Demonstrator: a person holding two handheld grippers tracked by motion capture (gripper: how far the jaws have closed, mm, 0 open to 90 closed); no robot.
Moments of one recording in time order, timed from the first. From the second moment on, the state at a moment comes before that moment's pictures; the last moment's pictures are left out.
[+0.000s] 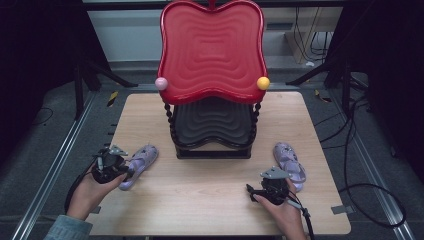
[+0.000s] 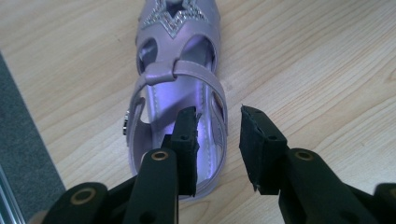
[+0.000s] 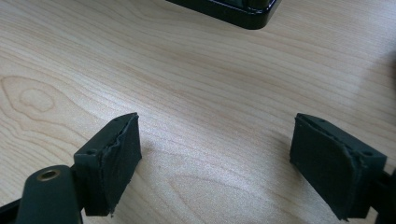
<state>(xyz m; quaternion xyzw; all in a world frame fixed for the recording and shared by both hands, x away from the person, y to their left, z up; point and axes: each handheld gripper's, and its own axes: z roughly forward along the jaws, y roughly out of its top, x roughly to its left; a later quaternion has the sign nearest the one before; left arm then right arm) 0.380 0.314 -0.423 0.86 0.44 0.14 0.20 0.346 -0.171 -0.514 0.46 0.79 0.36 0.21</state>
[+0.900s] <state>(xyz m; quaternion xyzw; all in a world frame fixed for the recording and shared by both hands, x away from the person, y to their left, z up) 0.398 0.309 -0.440 0.88 0.44 0.10 0.16 0.346 -0.171 -0.514 0.46 0.79 0.36 0.21</state>
